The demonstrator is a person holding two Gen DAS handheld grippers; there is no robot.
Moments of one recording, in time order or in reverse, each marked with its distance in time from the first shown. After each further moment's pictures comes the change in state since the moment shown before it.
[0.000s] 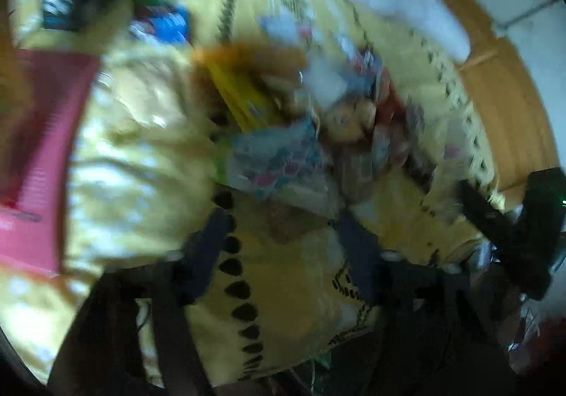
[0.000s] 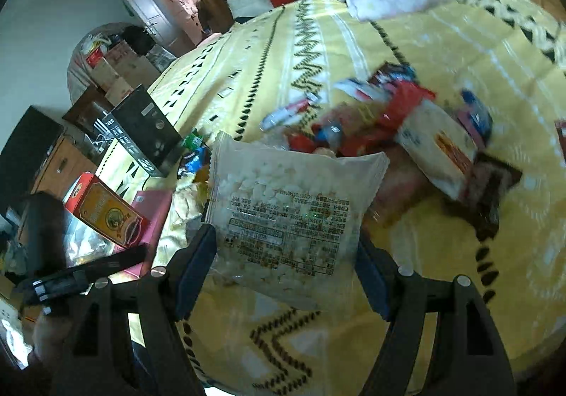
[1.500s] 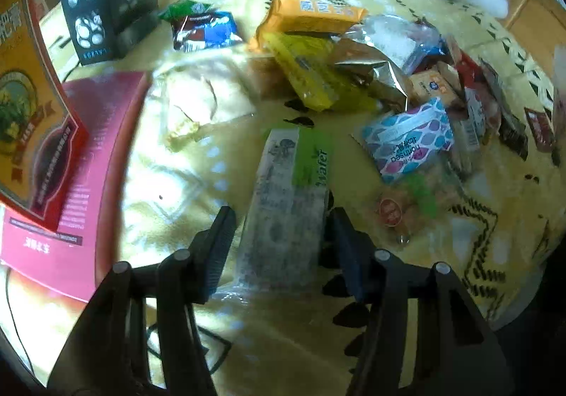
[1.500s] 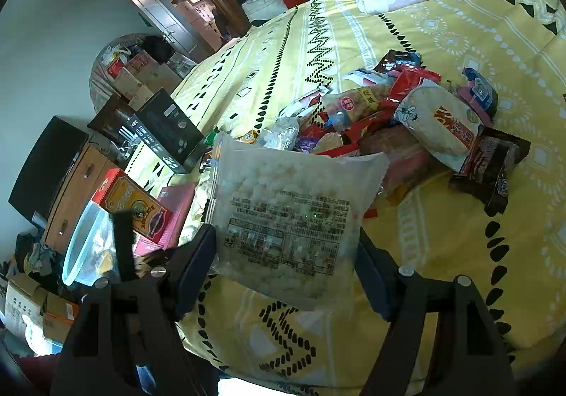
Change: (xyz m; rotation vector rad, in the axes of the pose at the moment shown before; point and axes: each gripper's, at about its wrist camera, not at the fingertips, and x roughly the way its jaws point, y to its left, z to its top) left arm 0.026 0.025 -0.022 0.176 -0.145 0.376; right arm -0.010 -0.010 -0.018 0.015 -0.008 0.119
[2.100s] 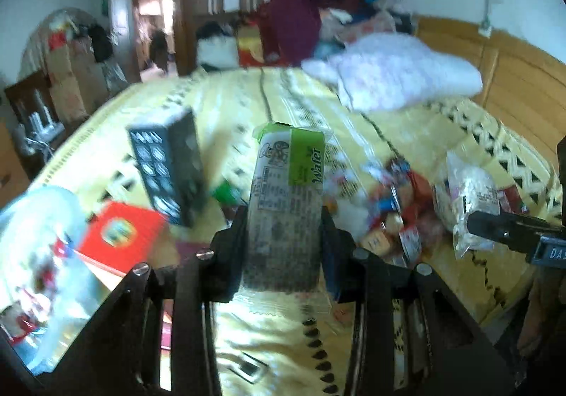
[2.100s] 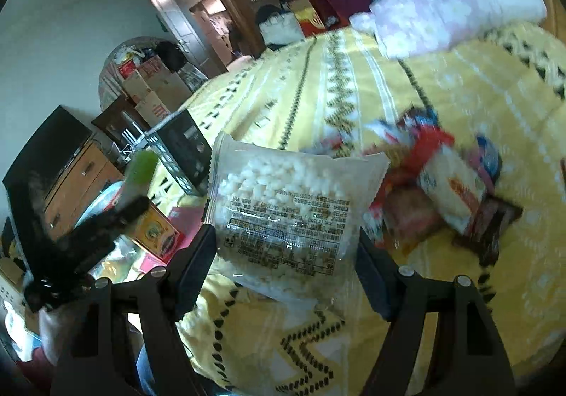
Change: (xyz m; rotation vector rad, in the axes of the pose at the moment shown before) left arm -0.182 -0.003 0.052 0.046 -0.472 0.086; right arm -0.029 0.066 0.037 -0.146 -0.126 -0.032
